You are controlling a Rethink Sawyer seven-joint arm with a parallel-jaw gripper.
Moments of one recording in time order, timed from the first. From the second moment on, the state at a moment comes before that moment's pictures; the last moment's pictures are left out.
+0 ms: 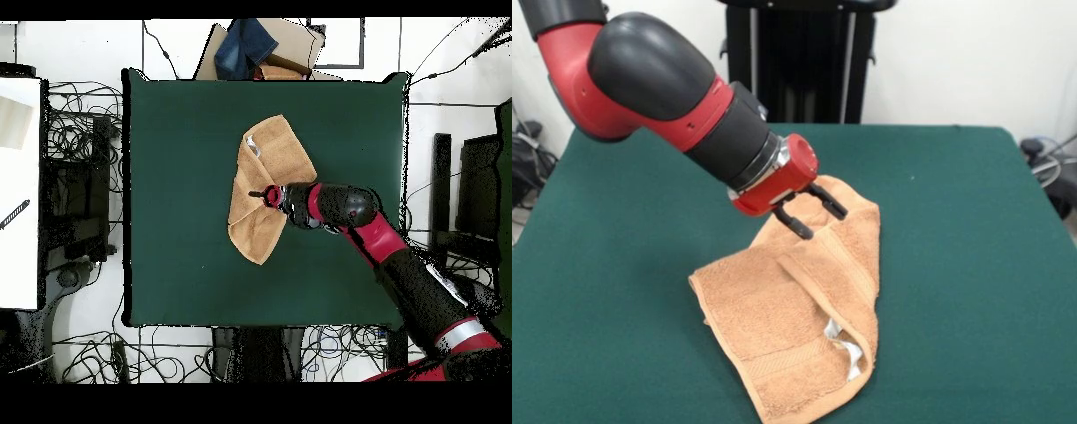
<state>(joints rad) -1.01 -0.23 0.71 1.73 -0.04 0.65 1.27</state>
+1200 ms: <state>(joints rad) -1.01 -0.23 0.71 1.73 -0.08 0.65 1.27</state>
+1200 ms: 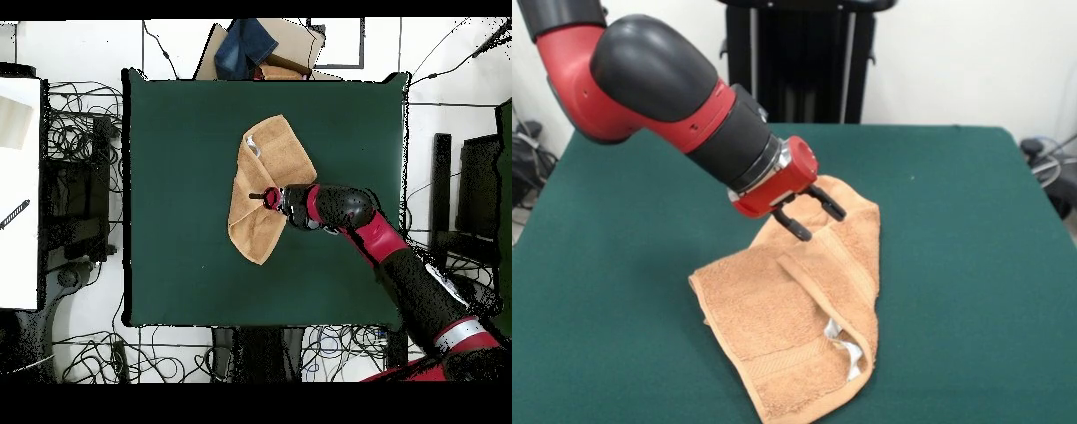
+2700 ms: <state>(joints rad) -1.01 -0.22 0.71 1.66 -0.10 0.65 1.27</state>
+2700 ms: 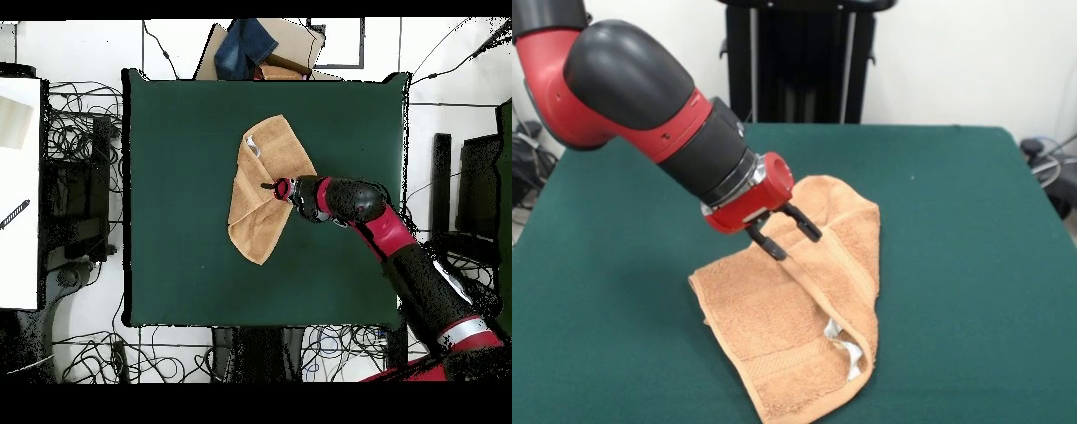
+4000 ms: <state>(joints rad) -1.01 -0.22 0.70 1.66 -0.10 0.65 1.27</state>
